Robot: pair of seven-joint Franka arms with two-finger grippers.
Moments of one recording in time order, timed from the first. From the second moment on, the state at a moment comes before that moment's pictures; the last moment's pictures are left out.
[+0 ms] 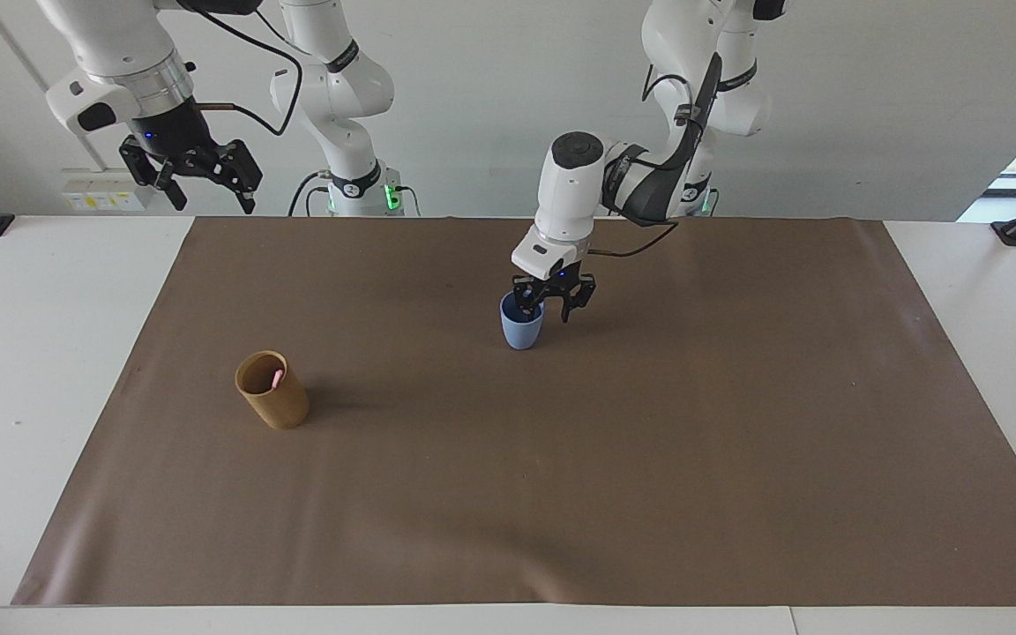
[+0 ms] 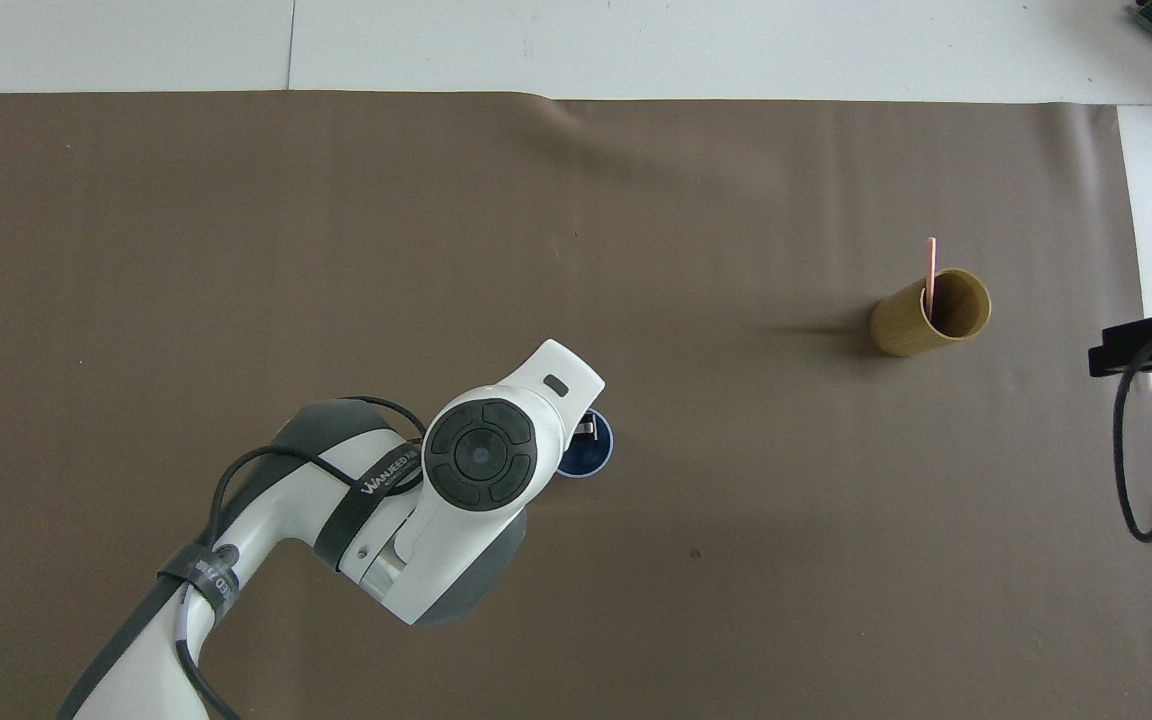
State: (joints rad) left arm -0.70 0.15 -0.02 -2.02 0.03 2.29 -0.76; right arm 0.10 -0.07 -0.14 -1.57 -0.02 1.48 0.03
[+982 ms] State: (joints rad) left arm -0.29 -0.13 0.01 -1.93 0.03 1.81 -0.22; right arm 0.10 -0.07 -0.14 -1.57 -0.02 1.48 0.03
